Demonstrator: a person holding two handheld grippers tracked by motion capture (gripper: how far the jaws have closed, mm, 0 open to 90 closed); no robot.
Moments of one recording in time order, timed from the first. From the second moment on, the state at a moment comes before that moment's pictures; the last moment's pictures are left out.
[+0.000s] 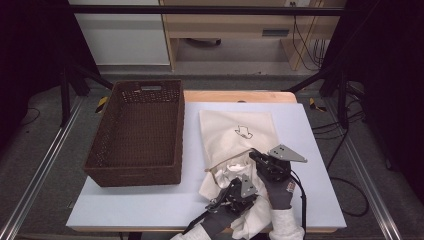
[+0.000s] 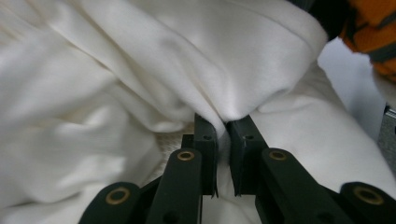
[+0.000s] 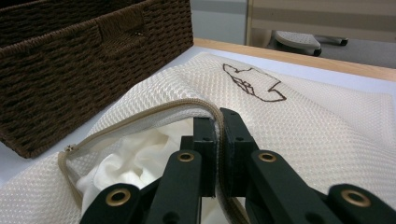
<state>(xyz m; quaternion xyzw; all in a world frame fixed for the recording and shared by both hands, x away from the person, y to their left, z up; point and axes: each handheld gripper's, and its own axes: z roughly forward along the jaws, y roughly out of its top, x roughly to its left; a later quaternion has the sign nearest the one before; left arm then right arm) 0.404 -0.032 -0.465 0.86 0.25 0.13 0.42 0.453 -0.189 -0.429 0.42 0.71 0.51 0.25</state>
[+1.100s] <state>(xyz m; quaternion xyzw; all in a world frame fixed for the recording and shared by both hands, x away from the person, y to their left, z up) 0.410 -0.002 -0.479 0.87 0.27 0.13 0.39 0.450 -0.192 -0.427 0.42 0.70 0.51 0.25</state>
